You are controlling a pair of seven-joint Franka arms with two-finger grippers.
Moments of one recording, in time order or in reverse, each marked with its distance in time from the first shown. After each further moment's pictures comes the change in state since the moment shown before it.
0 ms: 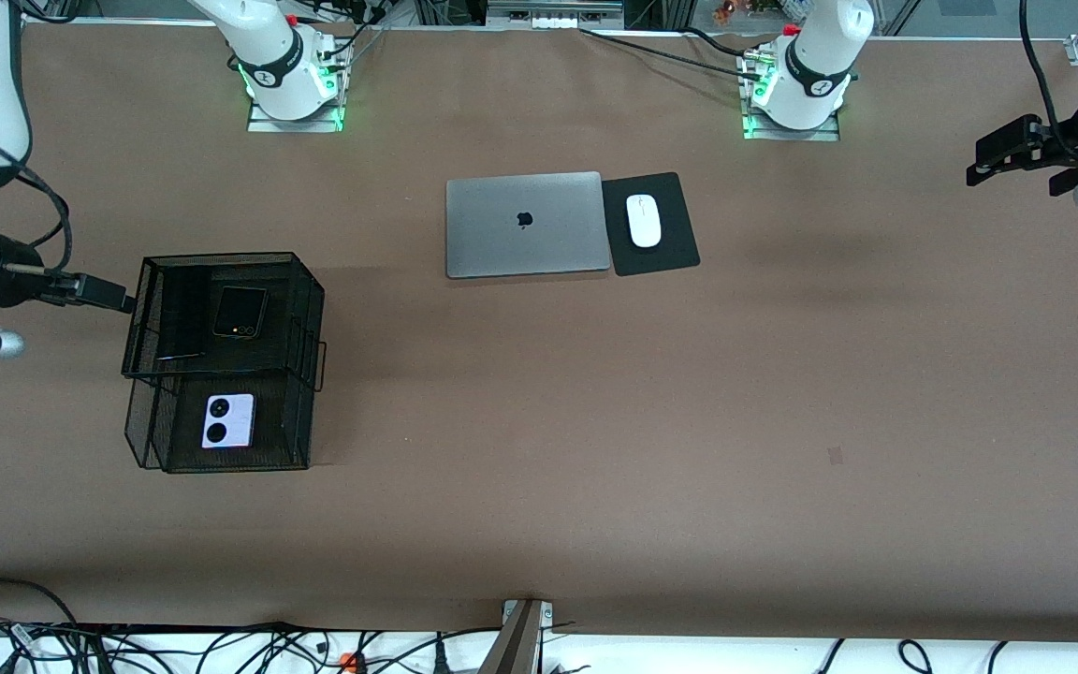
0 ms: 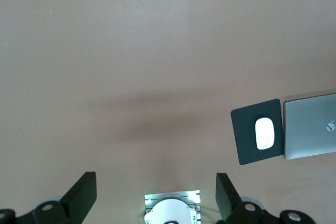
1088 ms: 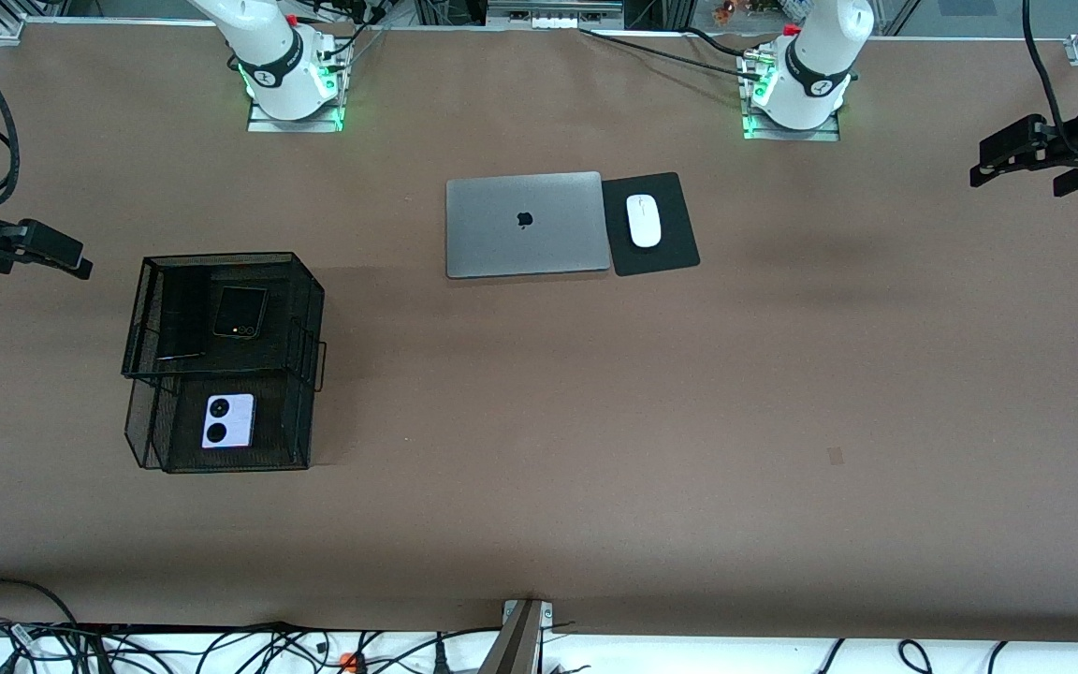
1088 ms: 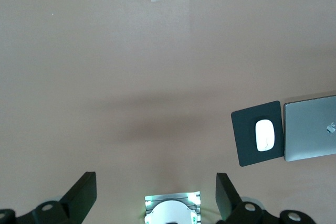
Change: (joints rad) left arm 0.001 0.007 0.003 0.010 0.000 0.001 0.000; right arm -0.006 -0.052 0.036 0.121 -0.028 -0.118 0.009
